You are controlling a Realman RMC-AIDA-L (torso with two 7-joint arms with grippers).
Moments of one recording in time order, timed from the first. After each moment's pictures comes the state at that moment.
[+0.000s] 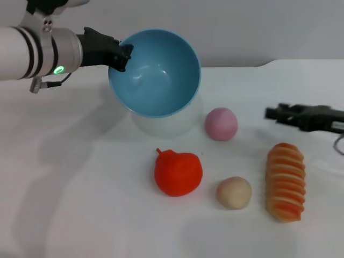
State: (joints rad) left arm -0.50 -2.06 1.47 1.28 2.34 0.81 -2.35; right arm 0.45 2.05 -0.79 -0.71 -1.88 -1.32 1.79
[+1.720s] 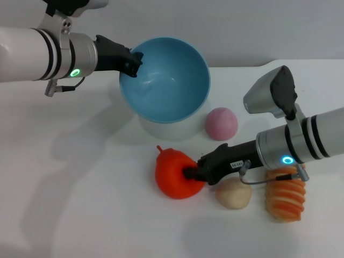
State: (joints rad) left arm -0.55 -2.06 1.52 1.24 2.42 0.80 -2.49; right arm 0.70 2.08 -1.43 -0.55 -1.85 -1.10 1.88
